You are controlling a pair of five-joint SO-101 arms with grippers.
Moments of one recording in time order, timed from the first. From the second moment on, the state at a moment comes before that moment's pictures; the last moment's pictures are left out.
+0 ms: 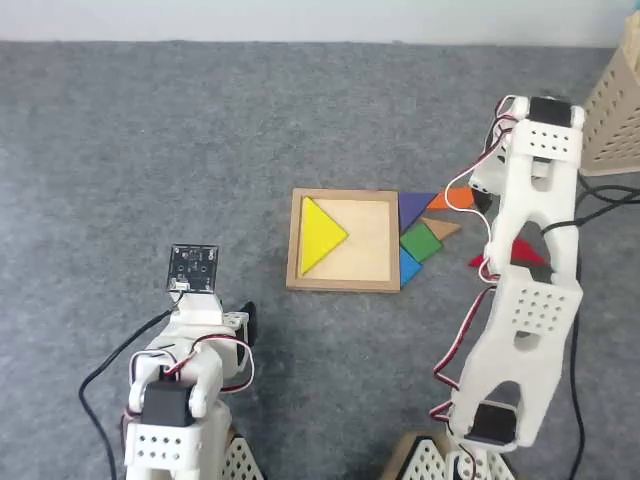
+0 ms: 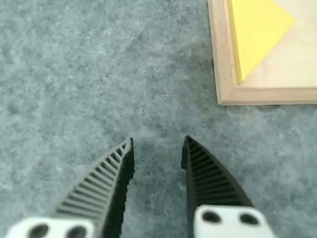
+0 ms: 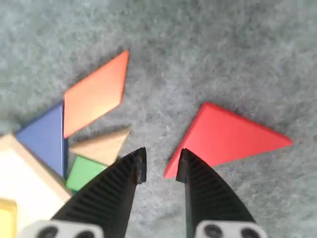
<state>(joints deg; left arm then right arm) -1.8 -103.4 96.7 72.9 8.0 6.0 40.6 -42.4 100.3 -16.6</state>
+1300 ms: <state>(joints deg) -1.8 -103.4 96.7 72.9 8.0 8.5 16.5 -12.1 94.5 92.4</state>
